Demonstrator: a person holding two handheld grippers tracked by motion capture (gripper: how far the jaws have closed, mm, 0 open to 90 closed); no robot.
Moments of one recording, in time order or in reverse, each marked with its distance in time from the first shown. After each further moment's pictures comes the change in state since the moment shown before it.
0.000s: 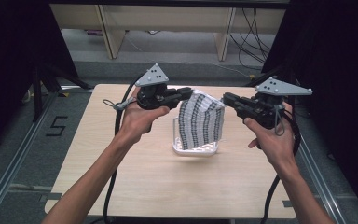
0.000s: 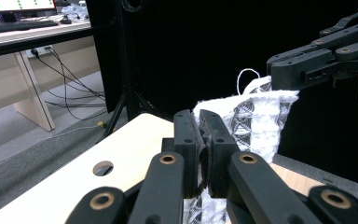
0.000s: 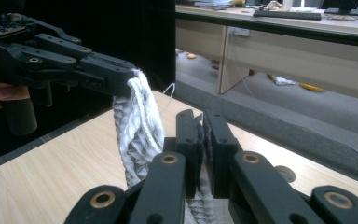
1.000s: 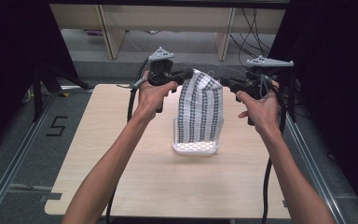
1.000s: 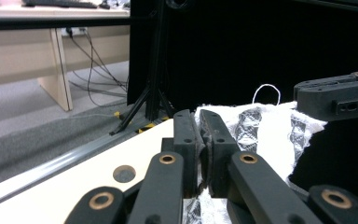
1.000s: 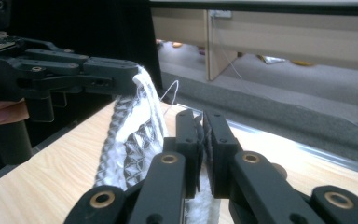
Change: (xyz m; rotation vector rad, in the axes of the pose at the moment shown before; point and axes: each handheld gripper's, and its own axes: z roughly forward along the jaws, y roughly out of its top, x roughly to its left) left arm 0.060 0.003 0.061 -0.001 0.119 -0.188; right arm -0.050 0.018 0.059 0.075 -0.051 0.140
